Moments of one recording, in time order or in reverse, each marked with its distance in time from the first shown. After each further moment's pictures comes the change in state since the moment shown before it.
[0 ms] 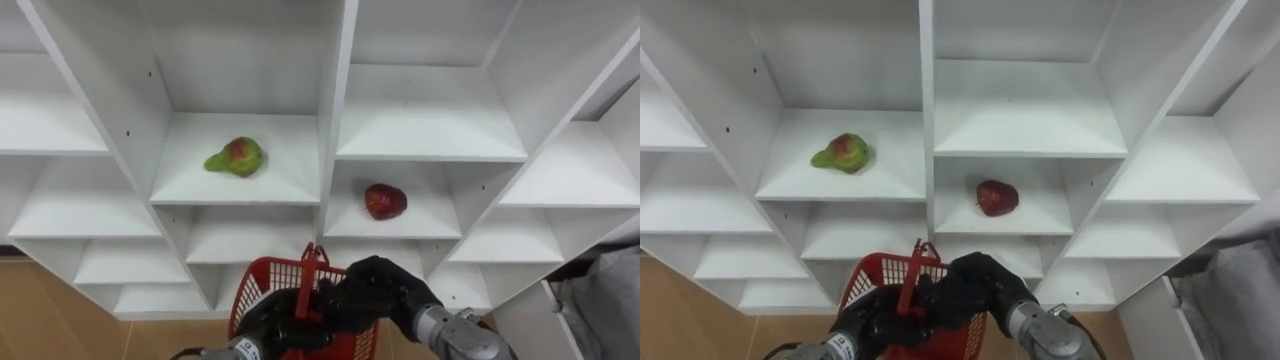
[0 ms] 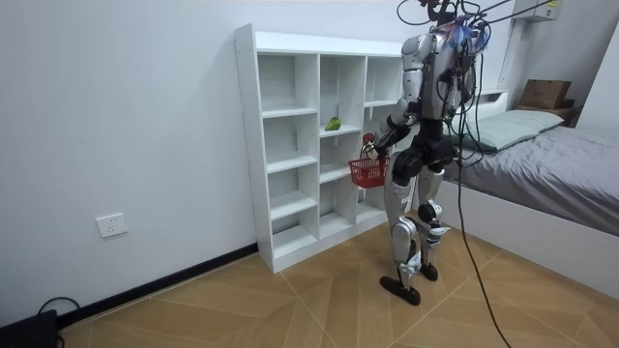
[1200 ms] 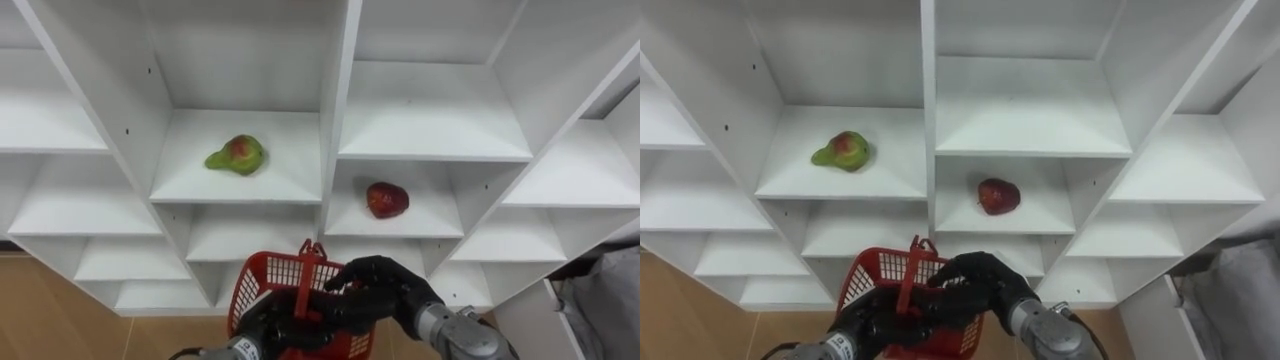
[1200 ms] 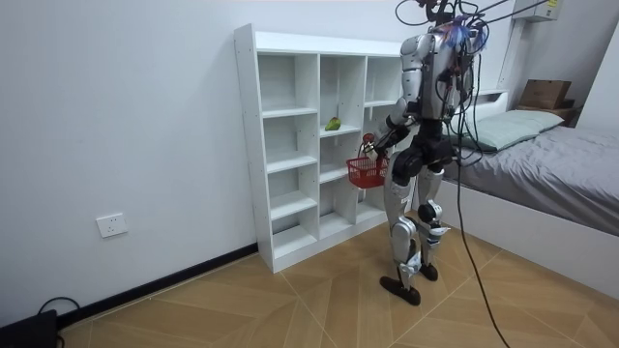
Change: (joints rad) left arm 0.000 0.007 0.001 -0.001 0.001 0.000 0.003; right arm -0.025 0.004 -0.011 0.054 -0.004 -0.013 -0.002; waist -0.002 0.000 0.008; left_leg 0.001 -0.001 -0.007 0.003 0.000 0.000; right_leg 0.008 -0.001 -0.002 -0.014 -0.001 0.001
